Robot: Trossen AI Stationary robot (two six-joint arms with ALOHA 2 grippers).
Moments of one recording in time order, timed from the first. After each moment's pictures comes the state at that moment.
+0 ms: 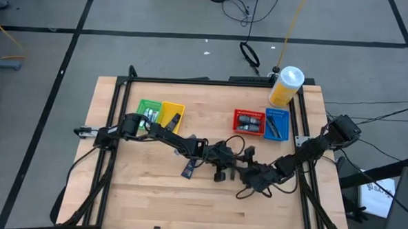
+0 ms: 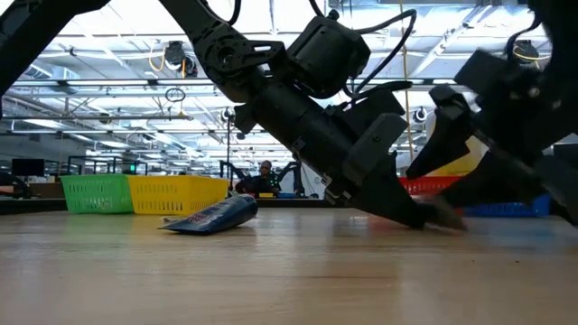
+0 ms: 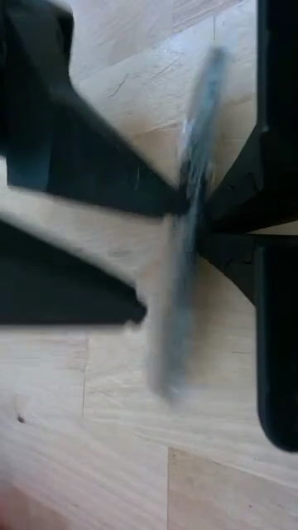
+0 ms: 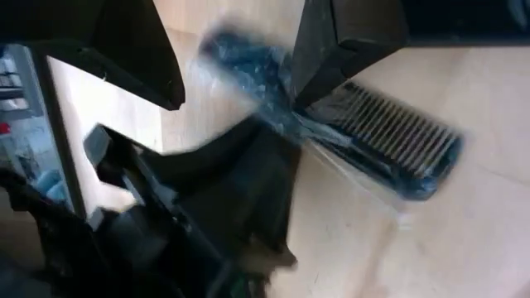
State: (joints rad) left arm -0.11 2.30 1.41 0.13 0.08 -0.15; right arm 0.56 1.61 0.52 0.24 0.78 -0.16
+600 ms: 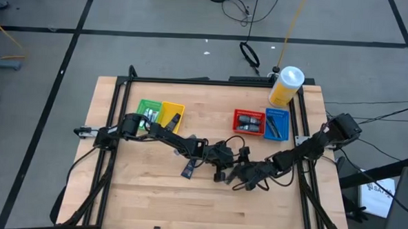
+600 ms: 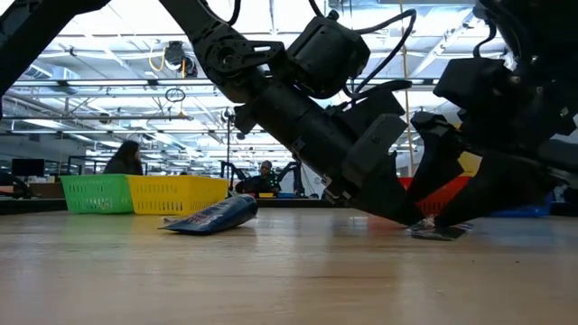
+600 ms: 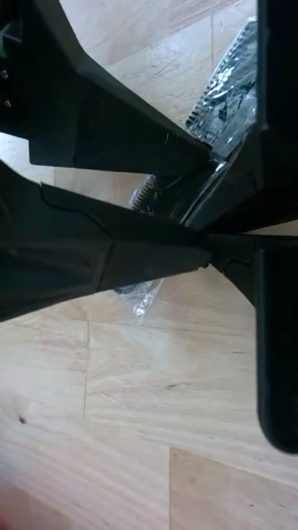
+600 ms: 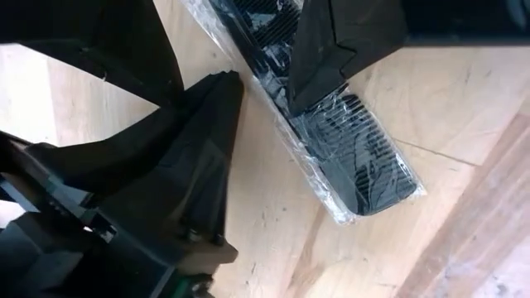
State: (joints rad) left arm -0.11 2.30 1.41 0.14 0.08 -0.14; right arm 0.46 1.60 0.52 0.24 0.41 -0.06
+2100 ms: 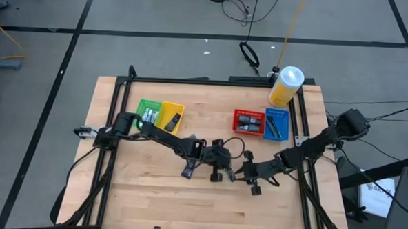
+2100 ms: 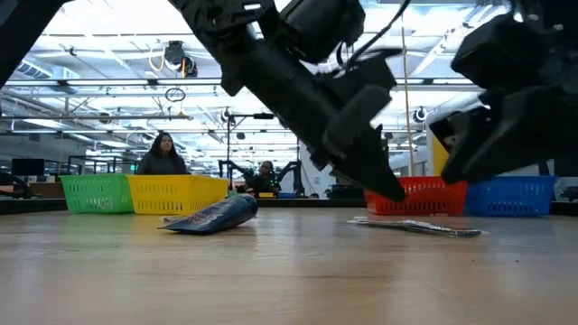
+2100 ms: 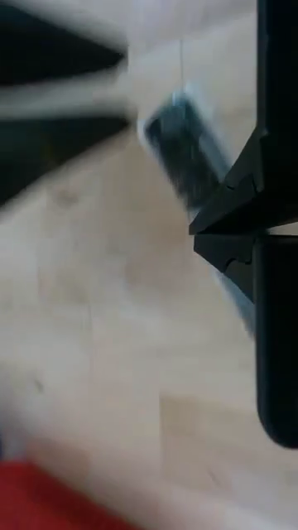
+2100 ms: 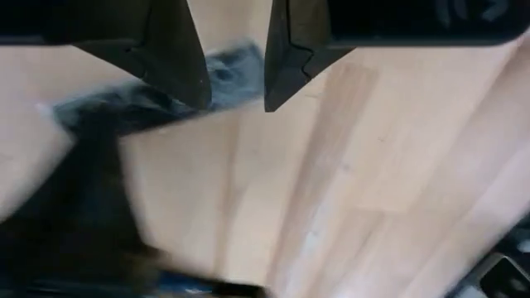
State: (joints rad) left arm -0.14 2.18 1.41 0.05 -0.06 -0.06; right arm 0.48 1.45 0.41 0.42 0.21 0.20
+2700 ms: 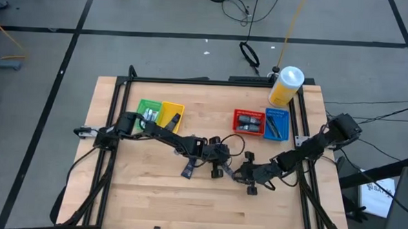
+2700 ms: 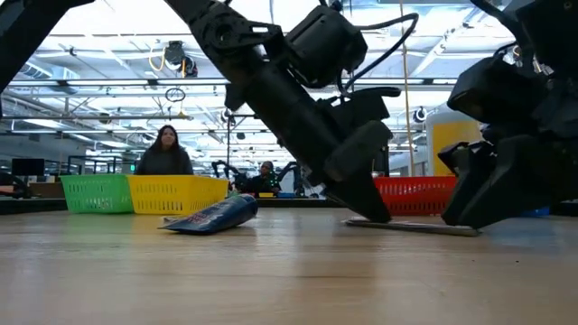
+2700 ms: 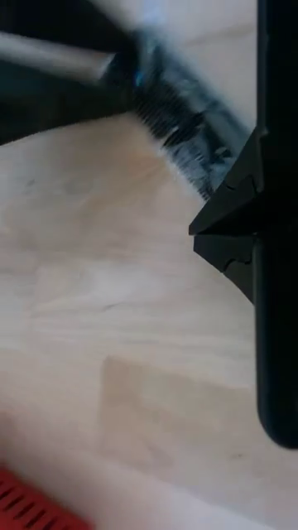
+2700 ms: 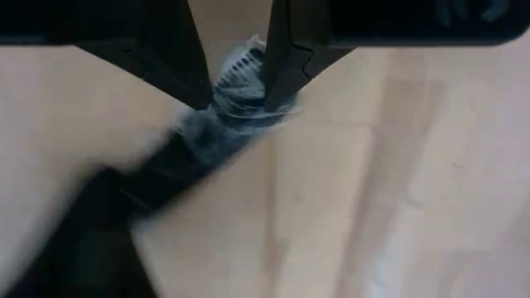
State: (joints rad) left arm -0.12 2.21 1.41 -0.07 -0.06 -0.18; right arm 0.50 1.59 0.41 0.44 0.33 0.33
